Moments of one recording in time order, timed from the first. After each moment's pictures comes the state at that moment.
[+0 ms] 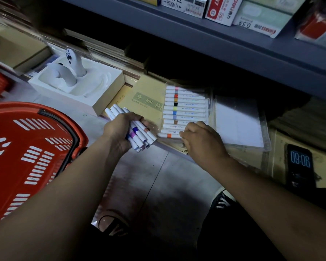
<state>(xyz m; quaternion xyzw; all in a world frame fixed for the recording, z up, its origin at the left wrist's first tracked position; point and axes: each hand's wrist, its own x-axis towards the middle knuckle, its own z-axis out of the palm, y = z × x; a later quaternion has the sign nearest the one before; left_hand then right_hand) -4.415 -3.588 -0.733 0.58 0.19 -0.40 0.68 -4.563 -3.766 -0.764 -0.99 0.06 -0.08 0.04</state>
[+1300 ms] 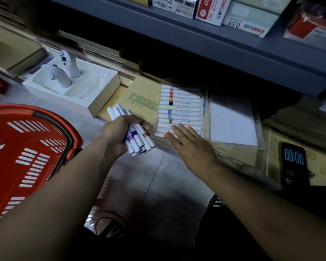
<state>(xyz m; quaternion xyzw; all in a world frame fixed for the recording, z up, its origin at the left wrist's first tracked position) -4.424 -3.593 -0.729 0.57 0.17 -0.42 0.69 -4.578 -3.760 -0.794 -1.00 -0.01 -0.04 -0.02</state>
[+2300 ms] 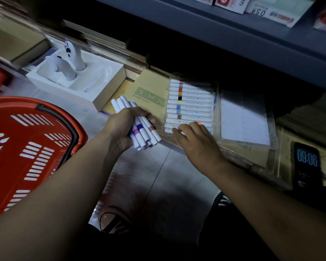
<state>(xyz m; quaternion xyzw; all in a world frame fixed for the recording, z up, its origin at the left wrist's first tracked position) -4.415 -3.591 -0.726 0.55 0.18 -0.42 0.70 -4.564 -3.754 -0.786 -1.00 -0.02 -0.09 -0.02</state>
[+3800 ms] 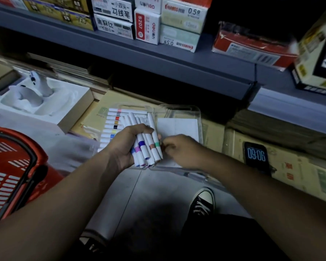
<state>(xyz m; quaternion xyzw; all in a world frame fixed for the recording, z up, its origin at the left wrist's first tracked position) -4.494 -3.669 -0.700 0.55 0.09 -0.52 0.65 -4.604 -3.803 -0.703 -0.85 0.23 0.15 0.44</state>
